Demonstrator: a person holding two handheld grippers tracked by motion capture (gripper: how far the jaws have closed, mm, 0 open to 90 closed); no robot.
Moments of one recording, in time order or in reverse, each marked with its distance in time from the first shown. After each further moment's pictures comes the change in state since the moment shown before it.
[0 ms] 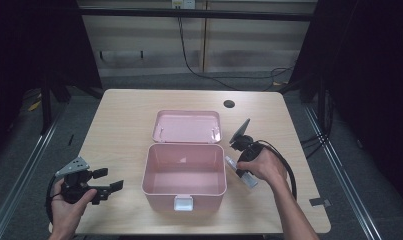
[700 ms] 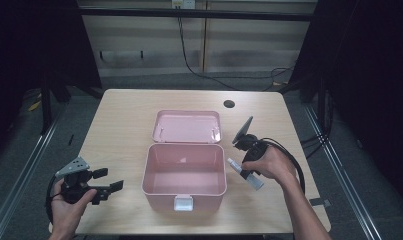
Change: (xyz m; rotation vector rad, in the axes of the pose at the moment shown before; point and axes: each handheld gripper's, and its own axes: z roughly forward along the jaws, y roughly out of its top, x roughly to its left) left arm 0.000 0.000 0.000 0.000 0.000 0.001; right arm 0.005 -0.011 -0.025 0.042 0.024 -0.060
